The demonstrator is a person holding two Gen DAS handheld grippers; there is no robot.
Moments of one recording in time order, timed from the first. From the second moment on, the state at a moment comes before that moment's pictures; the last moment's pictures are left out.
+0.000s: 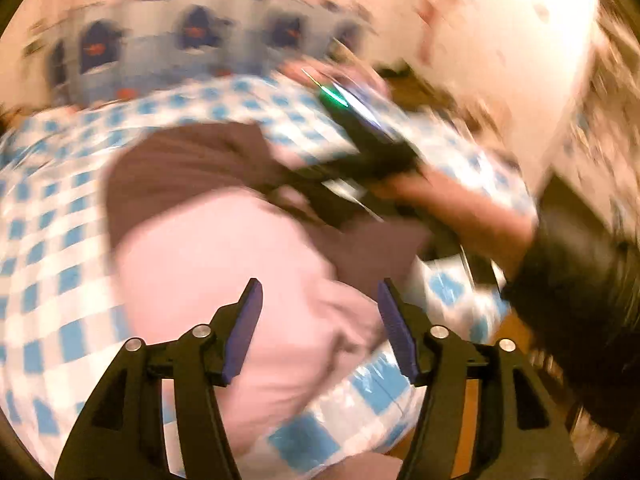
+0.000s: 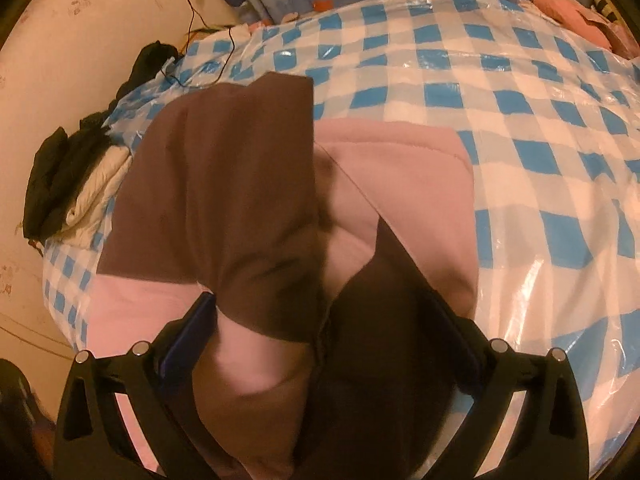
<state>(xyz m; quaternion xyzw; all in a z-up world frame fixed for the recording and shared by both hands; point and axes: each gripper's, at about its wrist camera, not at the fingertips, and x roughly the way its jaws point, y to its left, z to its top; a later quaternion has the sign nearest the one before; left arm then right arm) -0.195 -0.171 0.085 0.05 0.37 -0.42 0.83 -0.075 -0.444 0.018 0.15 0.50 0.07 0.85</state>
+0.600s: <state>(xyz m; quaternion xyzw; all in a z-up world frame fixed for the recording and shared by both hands) -0.063 -0.111 0.040 -0.08 0.45 -0.29 0.84 -0.102 -0.433 -0.005 0.05 0.56 -0.02 0.82</state>
